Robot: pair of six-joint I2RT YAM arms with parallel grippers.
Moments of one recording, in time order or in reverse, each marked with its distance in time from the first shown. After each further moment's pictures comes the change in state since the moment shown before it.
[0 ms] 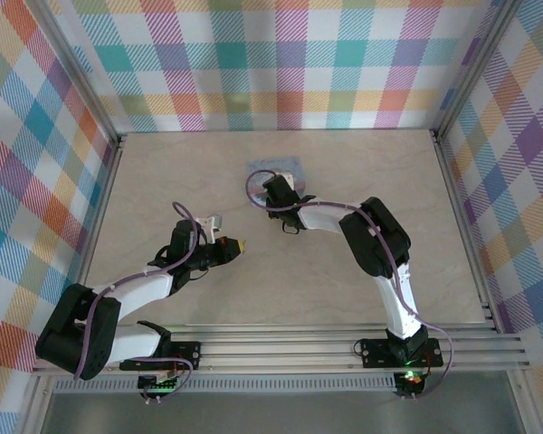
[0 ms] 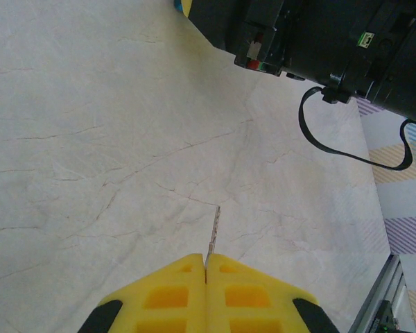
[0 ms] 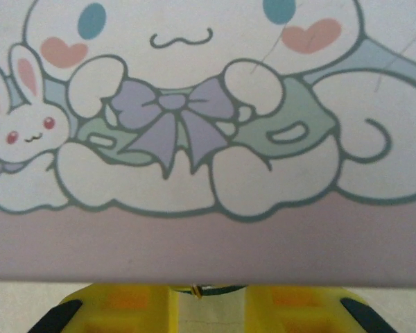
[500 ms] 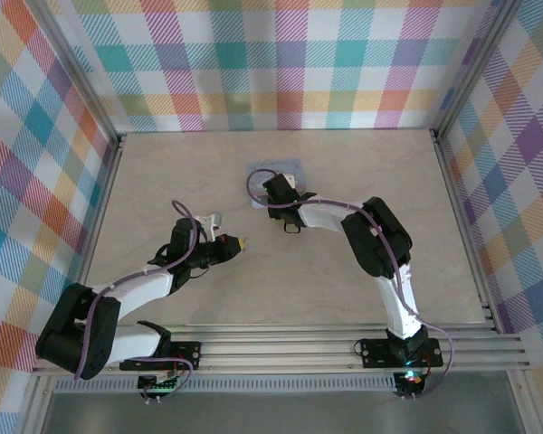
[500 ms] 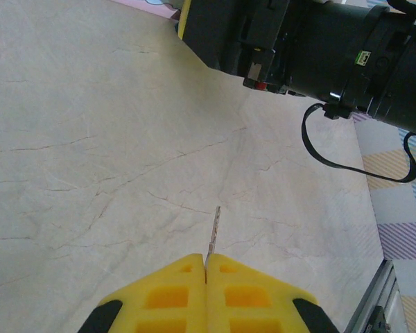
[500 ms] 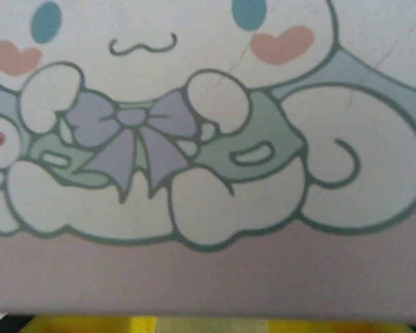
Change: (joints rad) left arm 0.000 0.004 0.015 0.002 -0.002 -0.020; right arm 0.000 -0.006 0.033 -0.105 0.002 0.019
